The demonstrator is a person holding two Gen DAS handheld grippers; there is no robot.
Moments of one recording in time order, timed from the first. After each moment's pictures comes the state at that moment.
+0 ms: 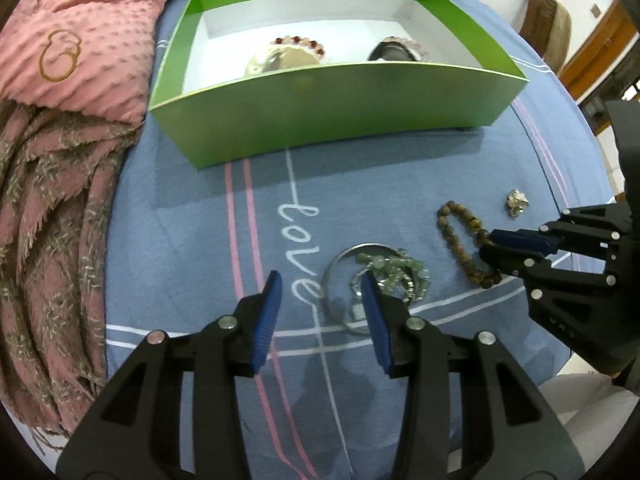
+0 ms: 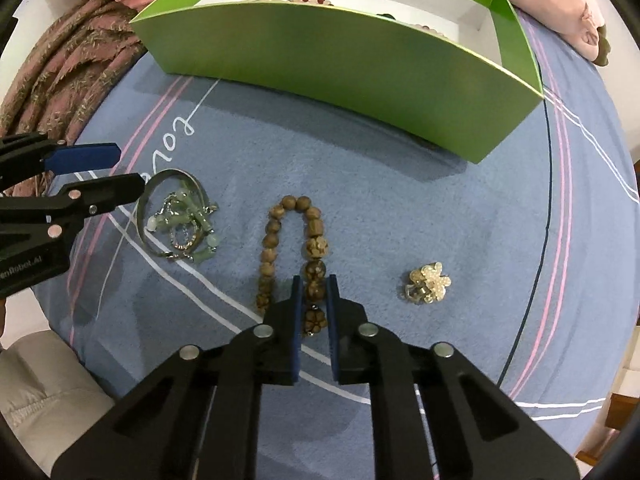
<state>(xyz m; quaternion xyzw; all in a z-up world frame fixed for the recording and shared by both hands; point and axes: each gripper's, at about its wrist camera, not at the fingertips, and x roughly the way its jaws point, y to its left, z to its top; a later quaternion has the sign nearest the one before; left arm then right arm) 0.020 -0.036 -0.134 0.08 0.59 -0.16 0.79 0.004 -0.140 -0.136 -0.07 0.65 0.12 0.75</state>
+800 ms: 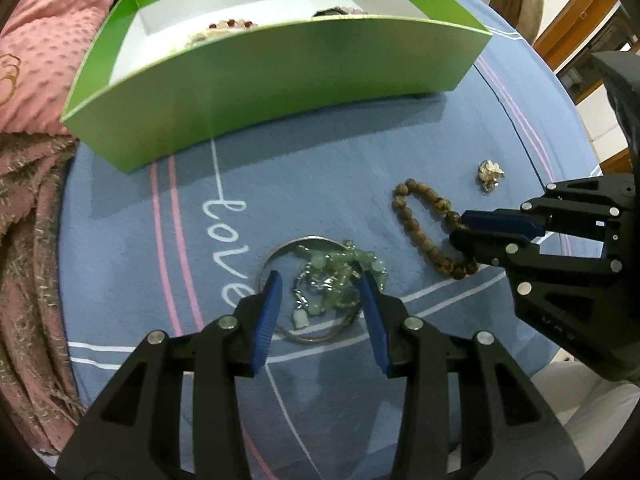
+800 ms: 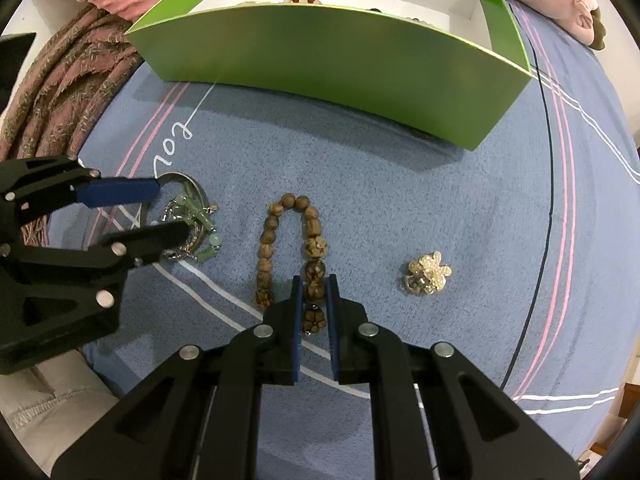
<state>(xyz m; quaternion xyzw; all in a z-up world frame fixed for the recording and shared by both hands) 0.024 -0.079 -0.162 0.10 0.61 -0.22 0.76 0.001 -0.164 -0.133 -0.05 0.65 0.13 0.75</state>
